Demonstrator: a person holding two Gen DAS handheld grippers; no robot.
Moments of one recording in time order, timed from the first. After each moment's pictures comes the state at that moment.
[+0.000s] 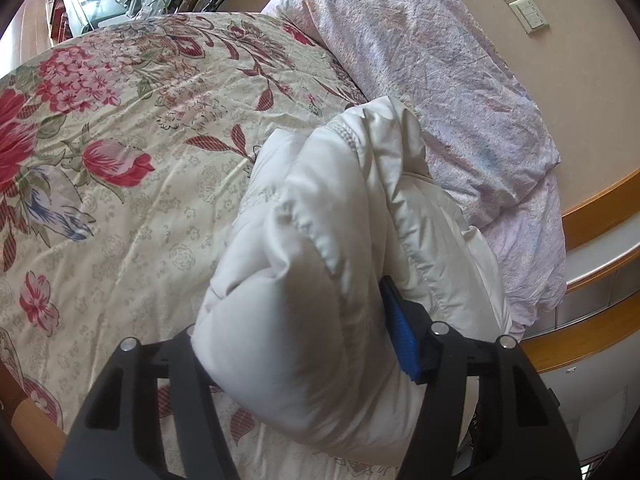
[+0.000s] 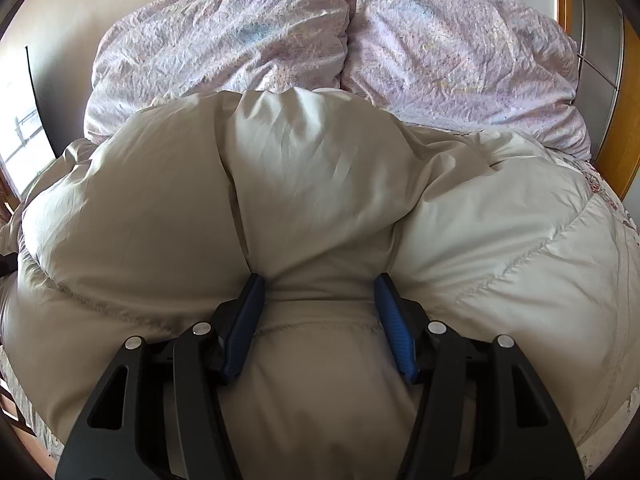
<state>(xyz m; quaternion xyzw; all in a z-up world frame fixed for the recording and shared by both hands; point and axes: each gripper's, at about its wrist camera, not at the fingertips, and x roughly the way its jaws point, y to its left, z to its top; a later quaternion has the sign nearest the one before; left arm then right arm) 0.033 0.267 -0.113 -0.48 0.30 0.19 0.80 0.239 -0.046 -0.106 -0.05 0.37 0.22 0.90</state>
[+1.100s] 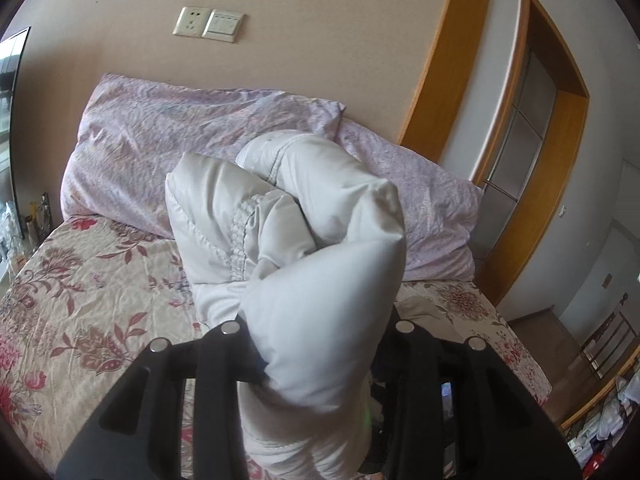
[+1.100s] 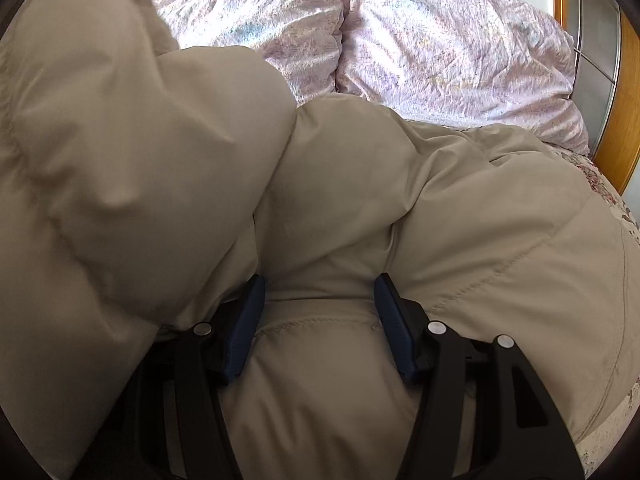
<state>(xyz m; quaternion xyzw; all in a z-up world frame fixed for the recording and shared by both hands) 0.117 0.083 0.063 -0.16 0.21 0.03 0.96 0.240 -0.048 -0.108 -0.04 0.38 0.22 0.90</state>
